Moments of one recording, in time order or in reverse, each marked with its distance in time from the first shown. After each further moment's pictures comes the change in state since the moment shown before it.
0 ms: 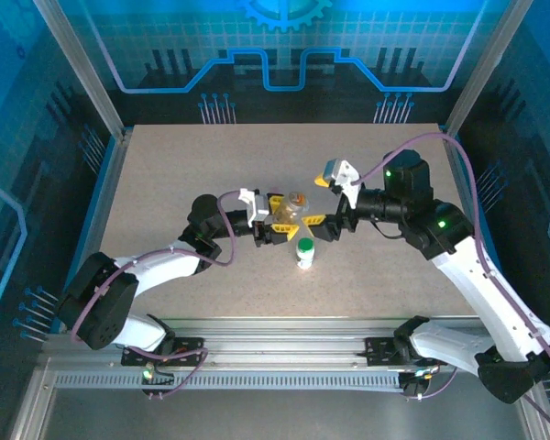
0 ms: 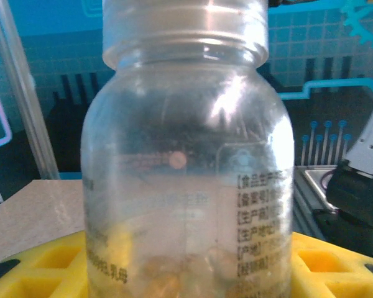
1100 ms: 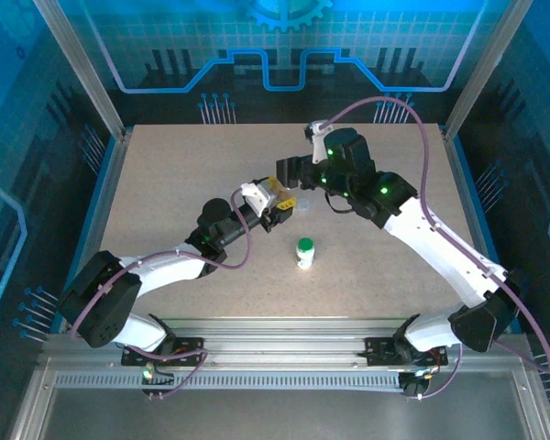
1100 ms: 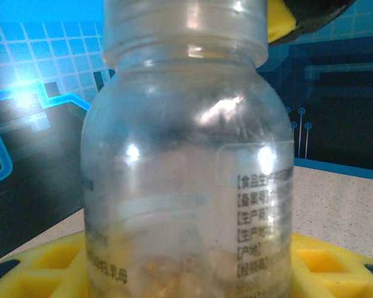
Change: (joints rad) left arm -0.074 0.016 0.000 -0.051 -0.584 0.134; right arm 0.154 0.335 0.189 0.092 0.603 0.663
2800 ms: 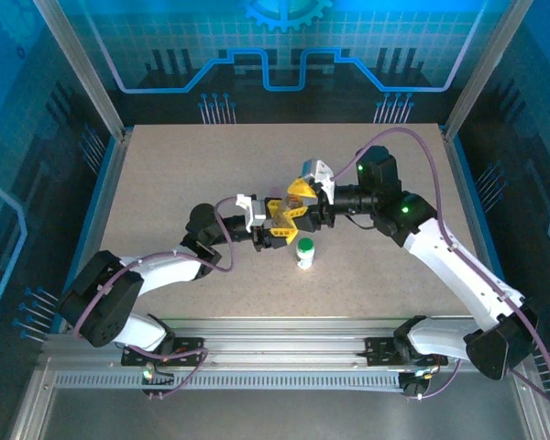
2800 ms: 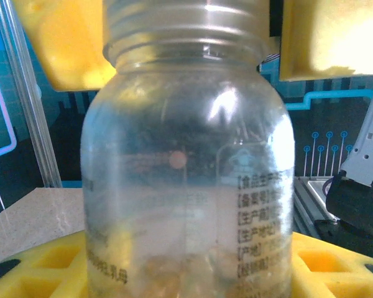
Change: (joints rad) left arm 0.060 0.003 -0.063 0.208 0.586 -0.197; right arm -0.143 -0.185 -0.285 0.150 -0.820 -0.671
